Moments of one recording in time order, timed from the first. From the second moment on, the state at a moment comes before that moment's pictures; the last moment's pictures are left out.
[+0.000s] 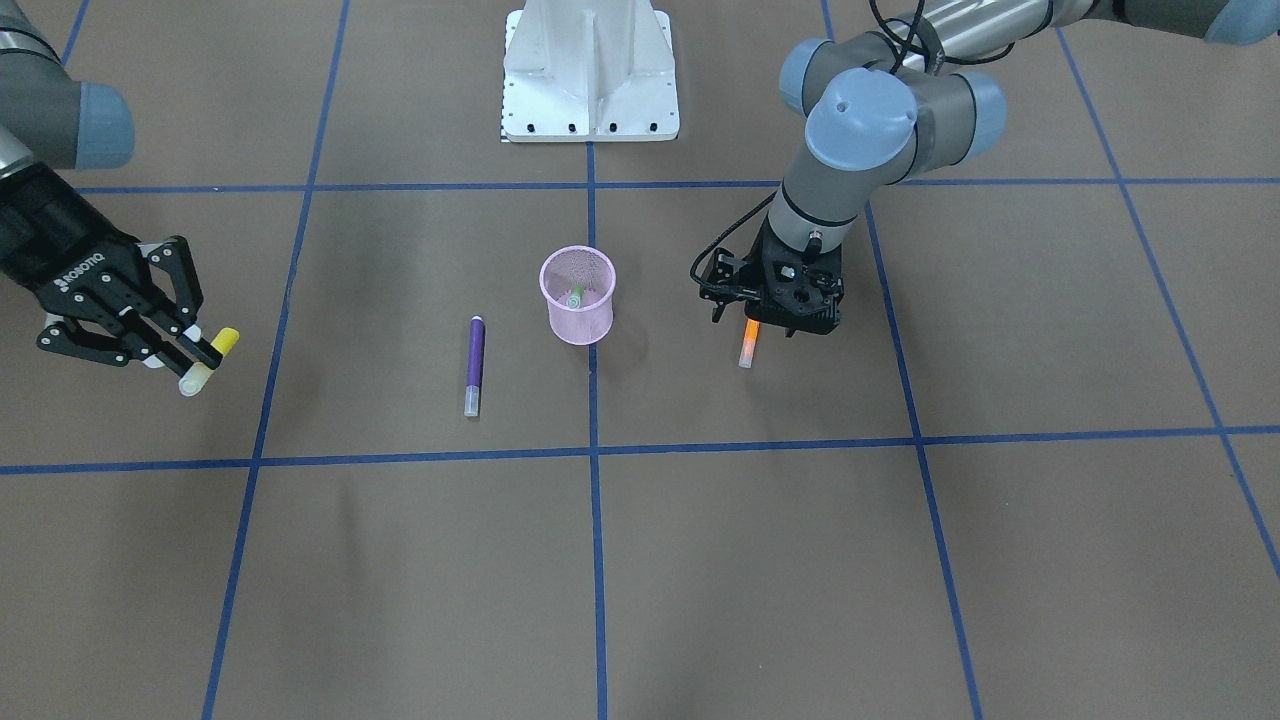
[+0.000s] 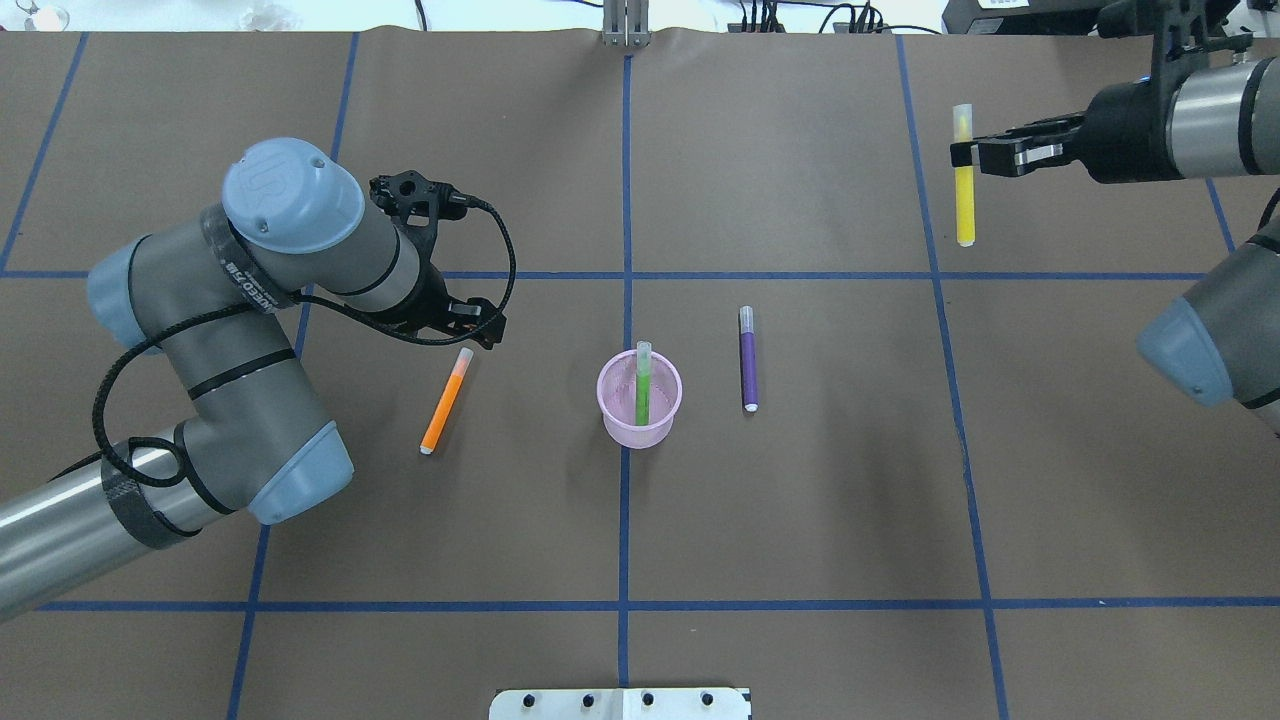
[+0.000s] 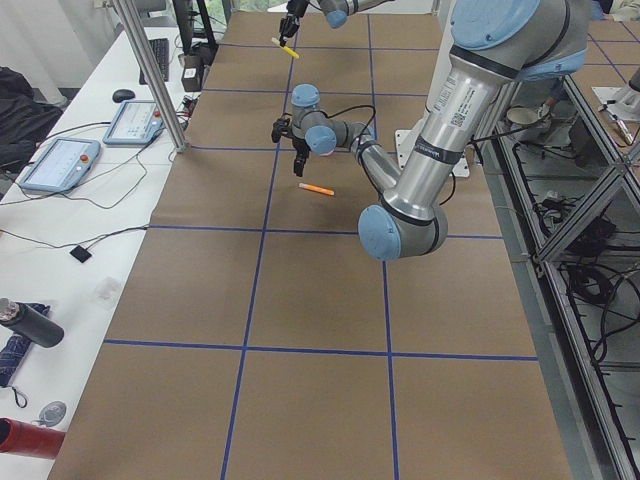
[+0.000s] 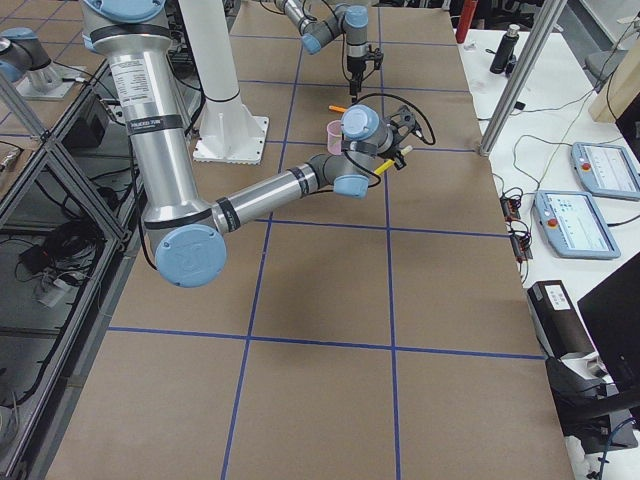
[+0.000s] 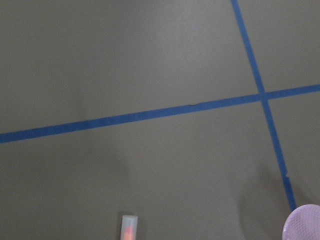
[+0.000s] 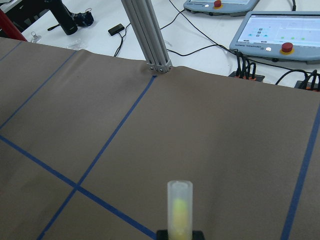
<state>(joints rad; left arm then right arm) -0.66 -2.10 -1.69 -1.76 -1.99 -0.93 1.02 -1.35 1.76 -0.61 2.10 0.78</state>
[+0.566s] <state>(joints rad) -0.65 -2.12 -1.61 -1.76 -1.99 -0.87 0.91 -1.31 1.76 -0.52 1.94 0.82</state>
